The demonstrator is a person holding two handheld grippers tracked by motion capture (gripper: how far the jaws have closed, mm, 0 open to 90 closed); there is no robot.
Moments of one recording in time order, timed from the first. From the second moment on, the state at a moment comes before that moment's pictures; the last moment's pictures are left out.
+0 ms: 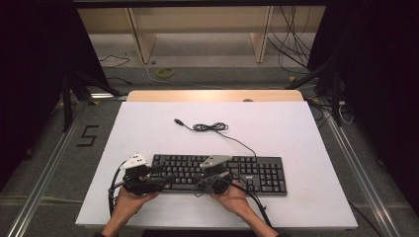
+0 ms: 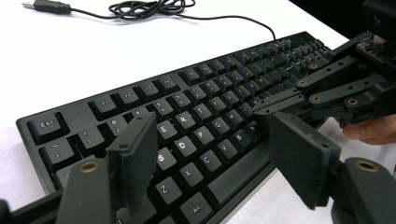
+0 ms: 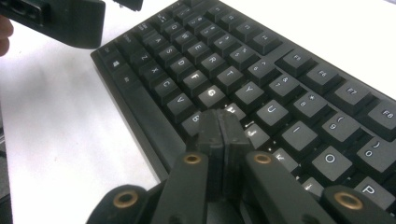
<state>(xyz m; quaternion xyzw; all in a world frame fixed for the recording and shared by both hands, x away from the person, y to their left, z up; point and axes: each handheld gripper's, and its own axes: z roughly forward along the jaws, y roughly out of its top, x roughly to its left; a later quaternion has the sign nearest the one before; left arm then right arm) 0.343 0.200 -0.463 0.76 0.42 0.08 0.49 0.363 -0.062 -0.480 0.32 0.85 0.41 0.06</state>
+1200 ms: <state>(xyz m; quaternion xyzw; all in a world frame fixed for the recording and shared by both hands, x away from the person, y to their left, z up) 0.348 0.197 -0.462 0.76 0.42 0.08 0.49 0.355 -0.095 -0.469 0.34 0.82 0.45 0.06</state>
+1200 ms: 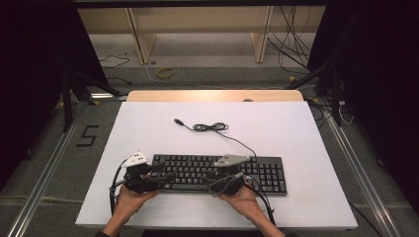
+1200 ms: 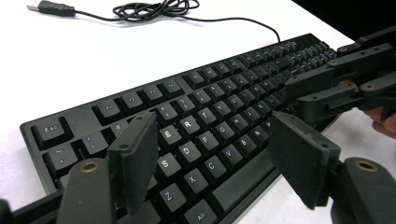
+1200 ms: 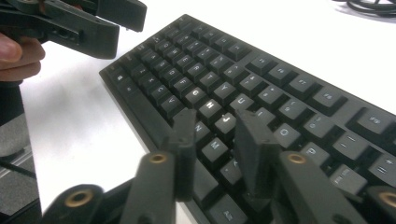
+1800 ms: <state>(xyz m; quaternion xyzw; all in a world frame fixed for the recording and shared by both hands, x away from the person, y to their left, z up) 0.364 0.184 -0.459 0.77 0.43 0.08 0.47 0.345 -0.126 -0.458 0.35 0.80 0.47 0.06</state>
